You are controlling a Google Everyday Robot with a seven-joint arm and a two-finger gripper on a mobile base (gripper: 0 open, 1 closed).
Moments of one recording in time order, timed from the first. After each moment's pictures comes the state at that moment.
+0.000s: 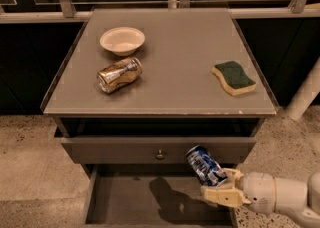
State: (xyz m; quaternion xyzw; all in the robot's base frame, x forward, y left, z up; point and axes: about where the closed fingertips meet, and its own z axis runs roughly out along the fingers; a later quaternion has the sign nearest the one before) arm 0.377 -0.148 0.663 -0.29 0.74 0.46 0.39
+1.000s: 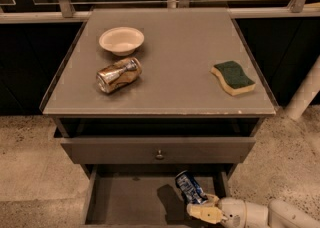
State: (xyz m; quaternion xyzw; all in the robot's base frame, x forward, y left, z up) arm 0.373 -0.123 0.511 -0.18 0.71 0.59 0.35
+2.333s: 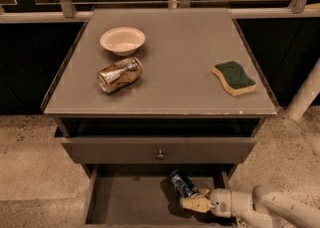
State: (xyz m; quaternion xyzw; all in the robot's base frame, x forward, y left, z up) arm 0.418 -0.114 0.434 -0.20 0.76 0.54 0.29
